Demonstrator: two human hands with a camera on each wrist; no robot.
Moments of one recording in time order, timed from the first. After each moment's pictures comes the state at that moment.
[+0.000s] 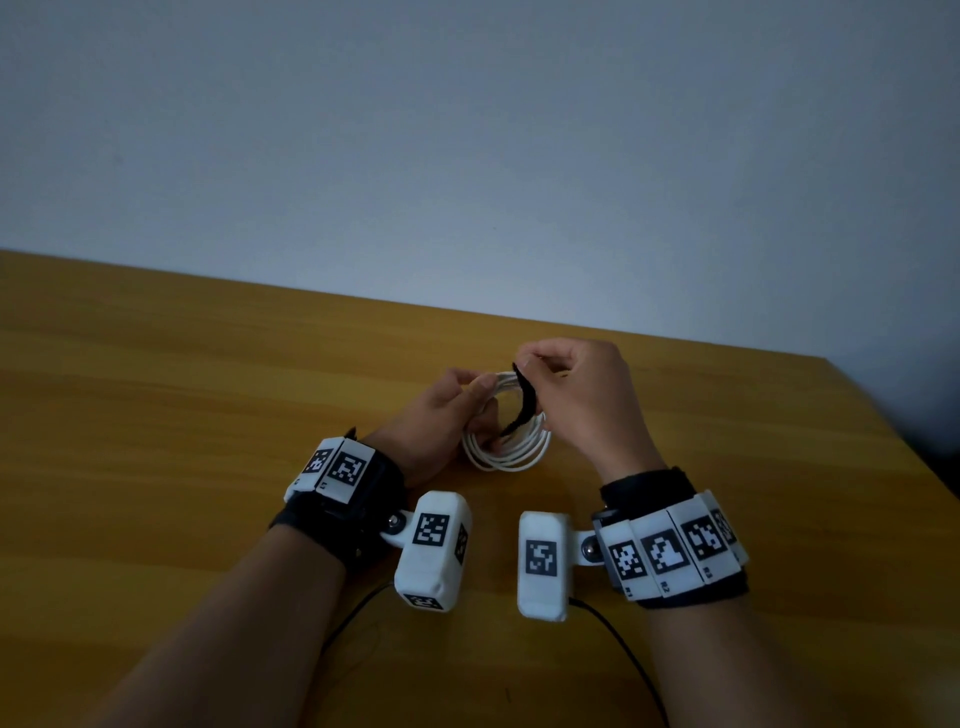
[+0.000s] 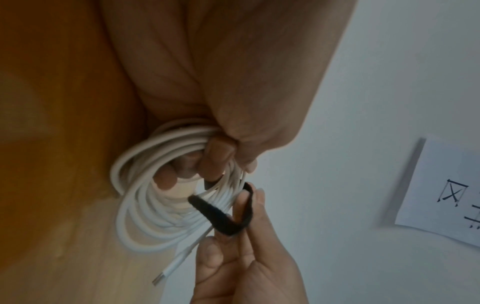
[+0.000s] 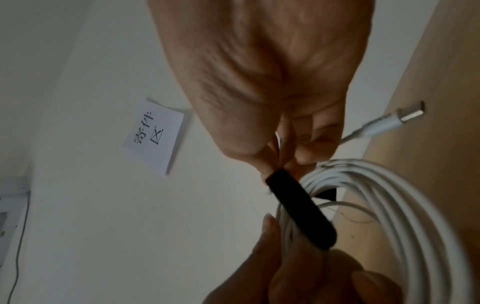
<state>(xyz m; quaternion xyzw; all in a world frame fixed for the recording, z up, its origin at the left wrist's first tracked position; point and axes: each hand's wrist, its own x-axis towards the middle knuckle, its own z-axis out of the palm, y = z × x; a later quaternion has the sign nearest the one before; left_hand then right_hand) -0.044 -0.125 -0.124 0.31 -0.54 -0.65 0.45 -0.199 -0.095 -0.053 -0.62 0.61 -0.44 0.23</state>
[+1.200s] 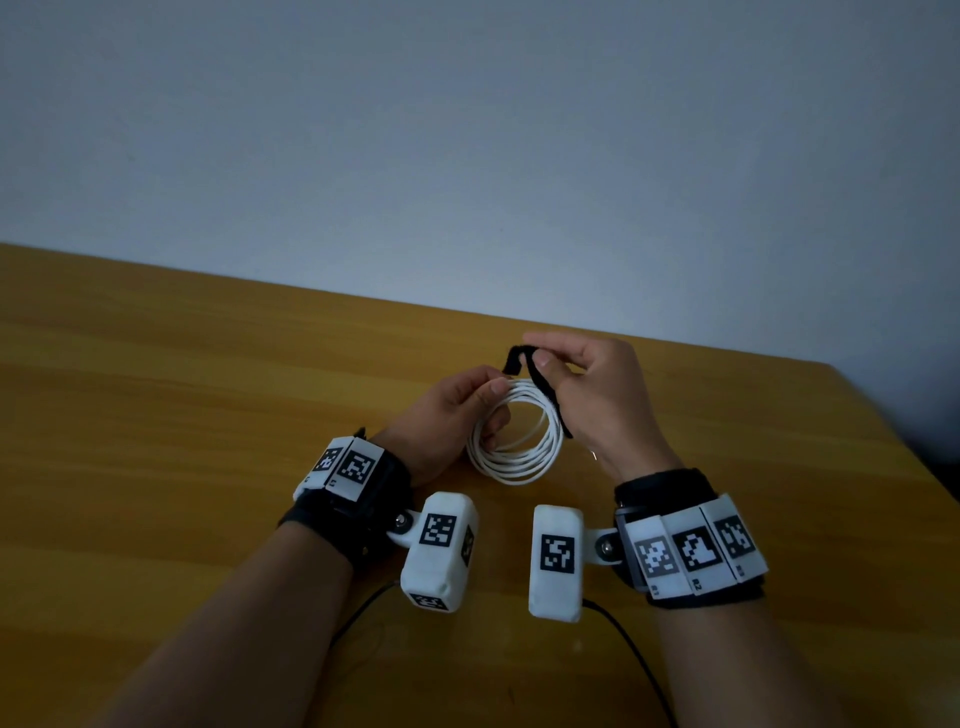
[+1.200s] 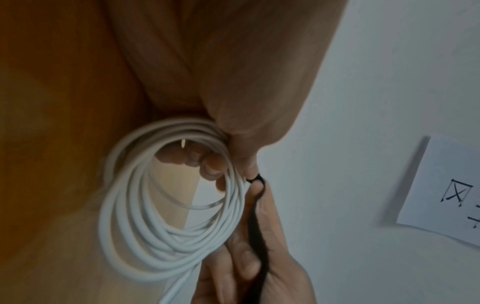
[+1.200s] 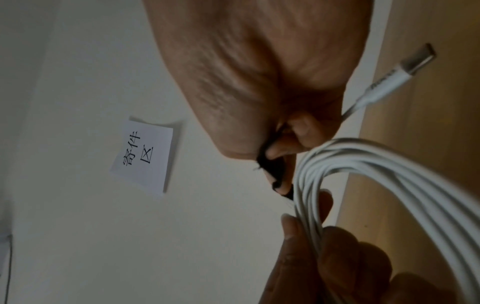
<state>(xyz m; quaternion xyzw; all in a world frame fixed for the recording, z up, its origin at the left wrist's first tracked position) -0.038 -0.120 -0.118 0.31 -0.60 -0.61 0.42 -0.201 -0.095 -0.047 -0.59 0.59 -0.47 0.29</state>
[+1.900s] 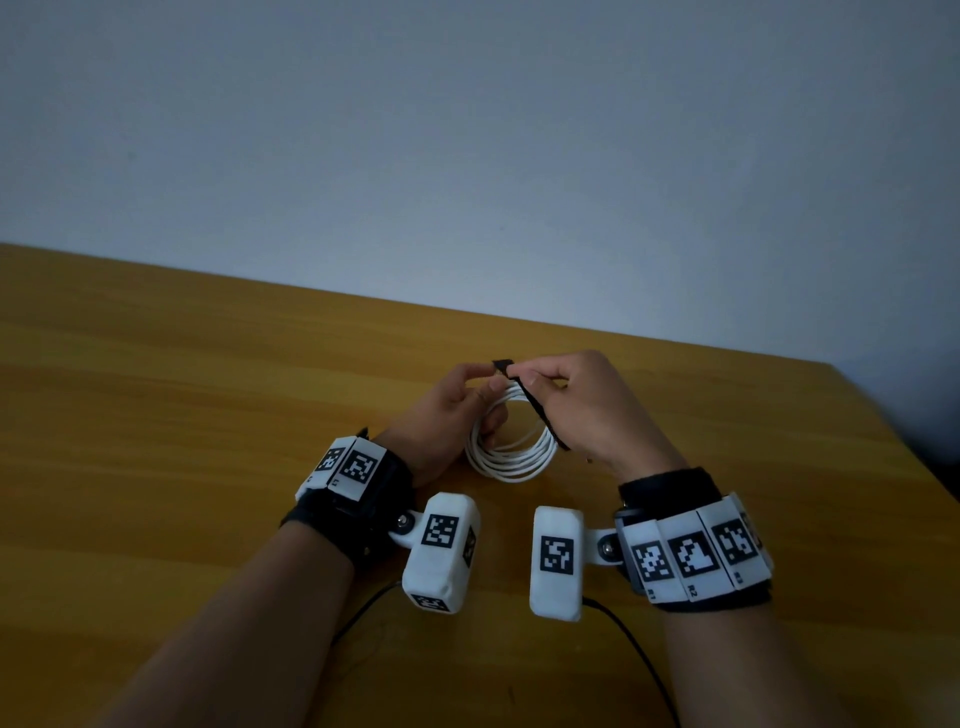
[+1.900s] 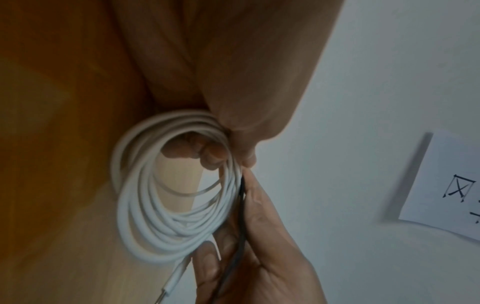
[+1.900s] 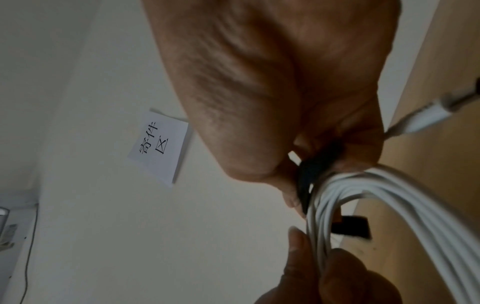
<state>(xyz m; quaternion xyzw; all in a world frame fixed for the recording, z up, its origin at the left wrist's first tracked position) -0.044 -0.116 -0.114 0.35 -0.55 -0.61 0.45 -0.200 -0.085 -0.035 -0.68 0.62 -0.28 0.28</state>
